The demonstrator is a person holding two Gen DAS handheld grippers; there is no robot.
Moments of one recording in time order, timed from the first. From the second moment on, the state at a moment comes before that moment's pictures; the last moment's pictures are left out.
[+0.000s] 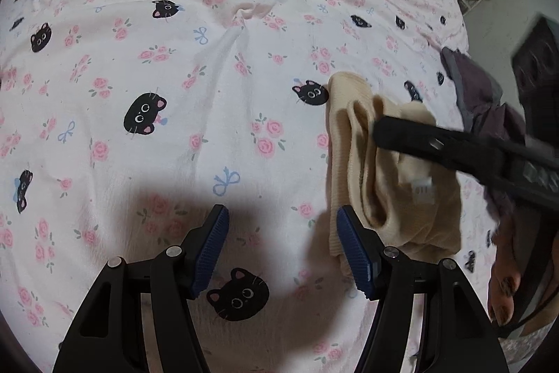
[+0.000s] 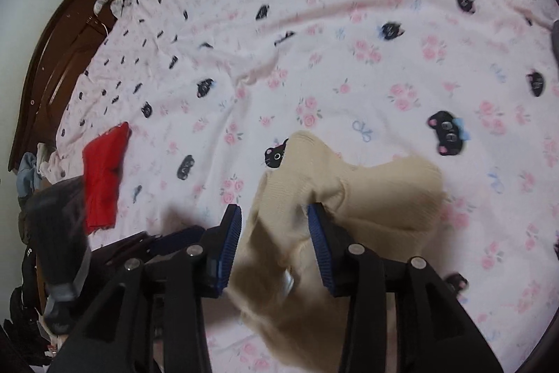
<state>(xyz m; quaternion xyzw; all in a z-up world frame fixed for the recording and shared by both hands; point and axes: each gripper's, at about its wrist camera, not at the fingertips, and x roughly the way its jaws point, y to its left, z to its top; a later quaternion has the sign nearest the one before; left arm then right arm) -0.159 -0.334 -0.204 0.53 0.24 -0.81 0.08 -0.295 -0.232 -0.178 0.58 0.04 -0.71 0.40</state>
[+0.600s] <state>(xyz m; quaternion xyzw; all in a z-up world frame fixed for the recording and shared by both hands) -0.150 -0.351 -0.161 0.43 0.27 -0.86 0.06 -0.262 -0.156 -0.143 0.53 -0.09 -0.68 0.50</state>
